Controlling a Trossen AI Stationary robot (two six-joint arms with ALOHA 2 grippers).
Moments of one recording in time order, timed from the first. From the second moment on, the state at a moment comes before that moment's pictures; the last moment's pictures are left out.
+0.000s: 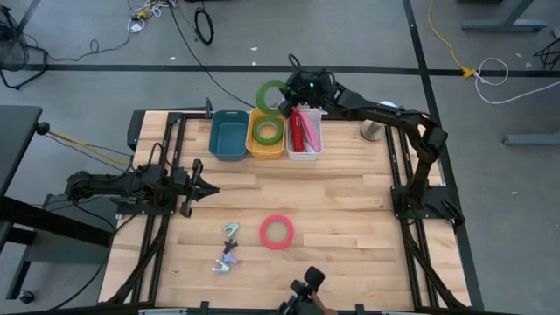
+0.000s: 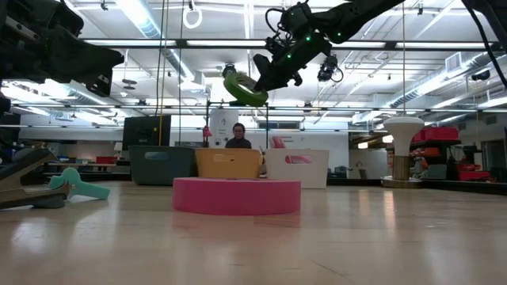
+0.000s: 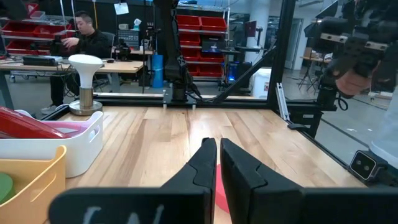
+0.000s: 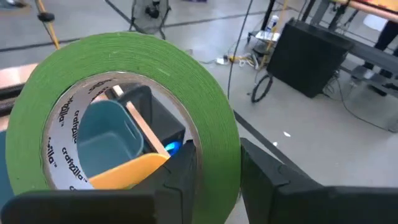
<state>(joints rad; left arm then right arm) -0.03 0.01 0.01 0.04 0.04 -0.07 -0.55 1.84 1.56 -0.11 0.13 -0.09</state>
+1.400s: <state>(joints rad) -0.03 0.01 0.01 0.04 0.05 -0.07 -0.56 2.04 1.56 -0.18 -0.03 -0.09</state>
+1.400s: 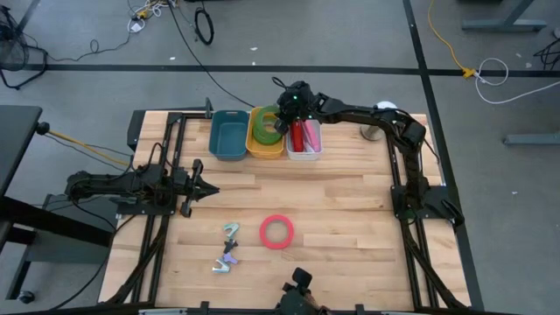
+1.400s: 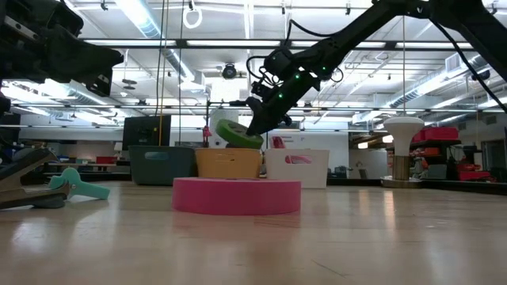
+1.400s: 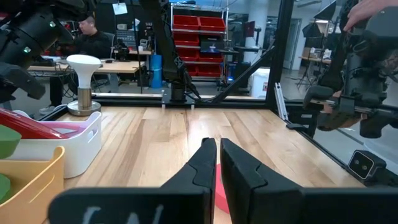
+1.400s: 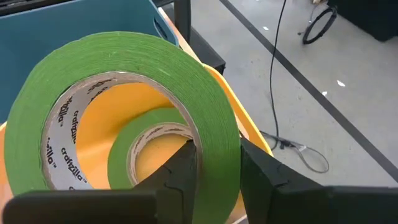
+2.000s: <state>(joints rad) -0.03 0.01 0.01 0.04 0.05 -0.07 -0.55 2.04 1.56 -0.18 -0.09 0.00</state>
